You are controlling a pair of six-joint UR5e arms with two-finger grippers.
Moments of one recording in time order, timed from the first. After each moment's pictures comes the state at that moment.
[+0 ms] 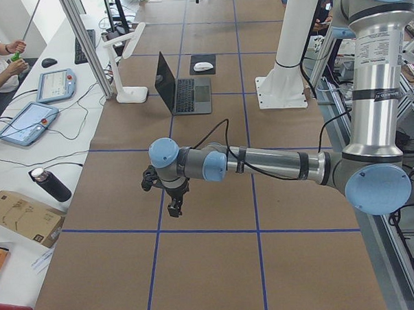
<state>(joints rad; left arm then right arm) -1.41 -1.57 -1.67 -1.59 -2.36 0.02 1.44 -1.66 1.76 -1.45 2.31 0.16</state>
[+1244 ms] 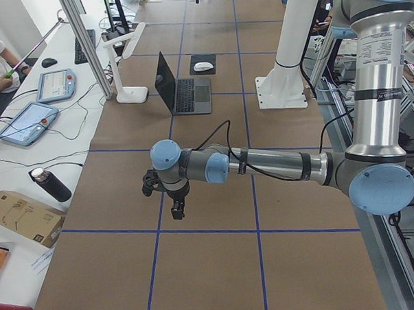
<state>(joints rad) -1.43 -1.55 -1.67 -1.59 -2.36 -0.08 1.44 -1.66 1.77 -1.45 2.34 0.17</state>
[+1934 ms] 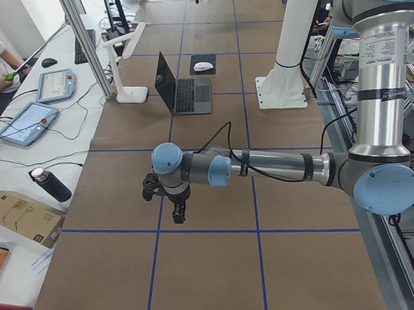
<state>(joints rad) -1.46 -1.54 -1.67 -1.60 -2.36 -0.08 1.44 -1.66 1.76 -1.45 2.34 0.17</state>
